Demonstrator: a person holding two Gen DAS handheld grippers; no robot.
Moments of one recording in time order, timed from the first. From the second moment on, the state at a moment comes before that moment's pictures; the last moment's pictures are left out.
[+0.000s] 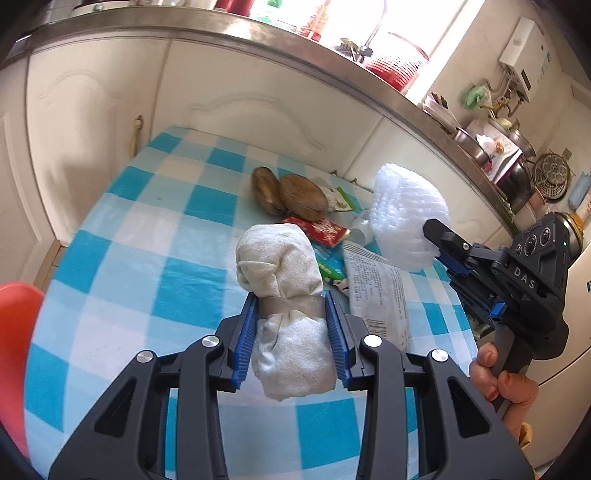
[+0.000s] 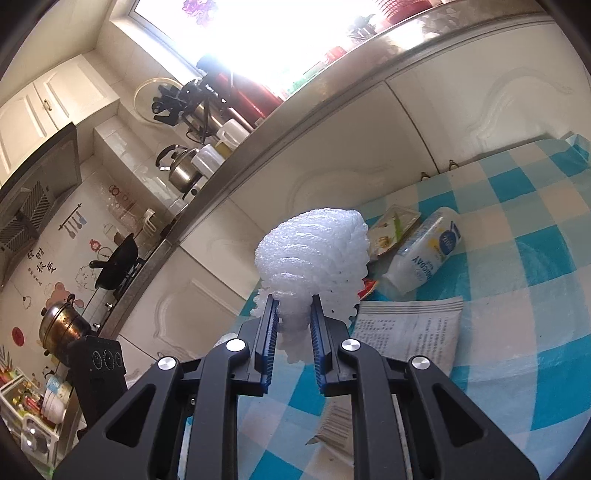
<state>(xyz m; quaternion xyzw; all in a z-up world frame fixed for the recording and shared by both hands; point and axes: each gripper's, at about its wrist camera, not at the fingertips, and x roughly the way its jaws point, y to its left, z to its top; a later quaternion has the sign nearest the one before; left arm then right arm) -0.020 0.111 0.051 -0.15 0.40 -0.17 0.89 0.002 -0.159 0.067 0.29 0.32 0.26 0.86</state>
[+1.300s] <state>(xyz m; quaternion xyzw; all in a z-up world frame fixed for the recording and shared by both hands) -0.136 0.356 0.004 -0.25 0.40 0.06 0.88 -0.070 0.139 0.064 0.07 0.45 0.48 0.75</state>
